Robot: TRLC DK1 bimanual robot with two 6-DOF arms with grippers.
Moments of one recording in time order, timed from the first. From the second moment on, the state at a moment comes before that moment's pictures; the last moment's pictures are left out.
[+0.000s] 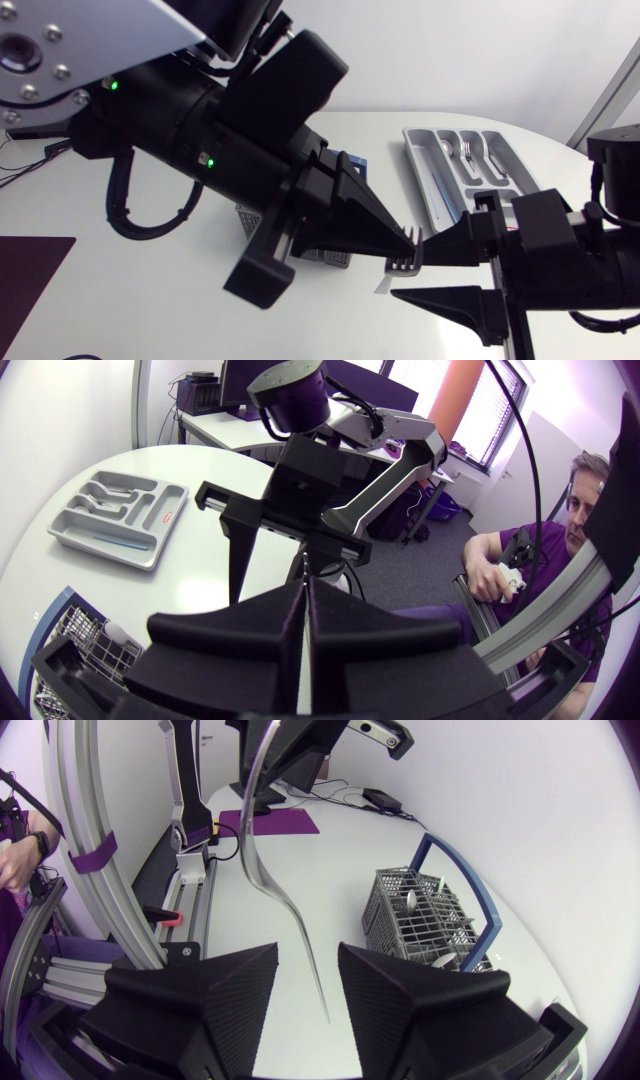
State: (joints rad) left arm -0.83 1.43 1.35 -0.74 0.86 0.37; right arm 0.51 0.77 0.65 -0.53 -0.67 -0.53
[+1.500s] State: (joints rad) left arm -0.74 1.44 1.36 -0.56 0.53 0.26; right arm 0.16 0.96 0.70 -0.61 -0.50 -0.62
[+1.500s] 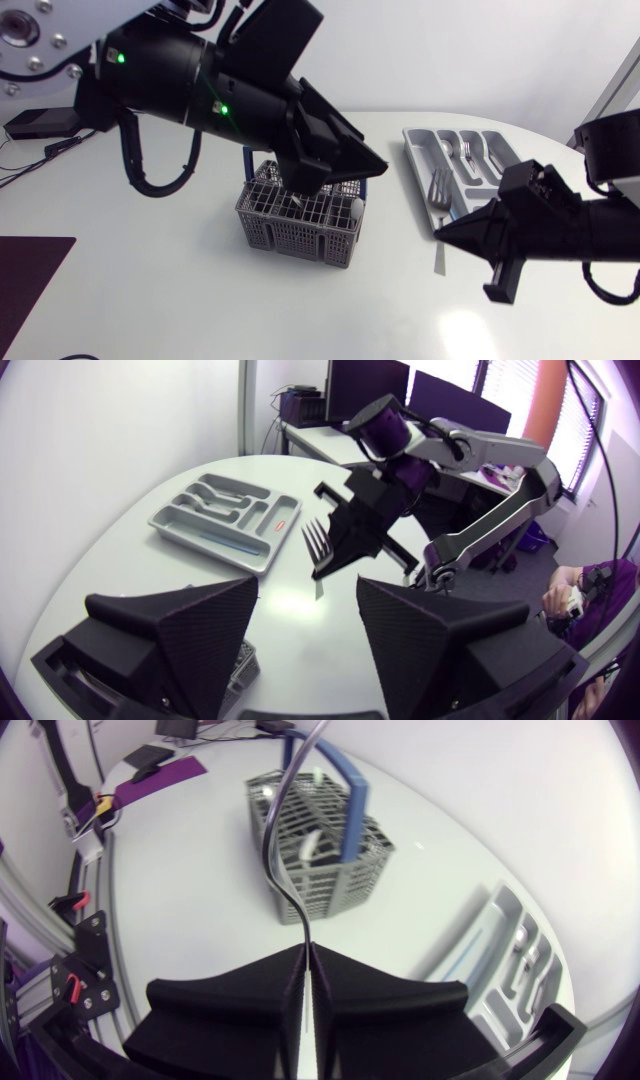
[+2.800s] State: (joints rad) left arm -0.70 1.29 1.06 -0.42 0.22 0.25; right arm -0.15 2.11 1.65 -0.42 0.12 -0.31
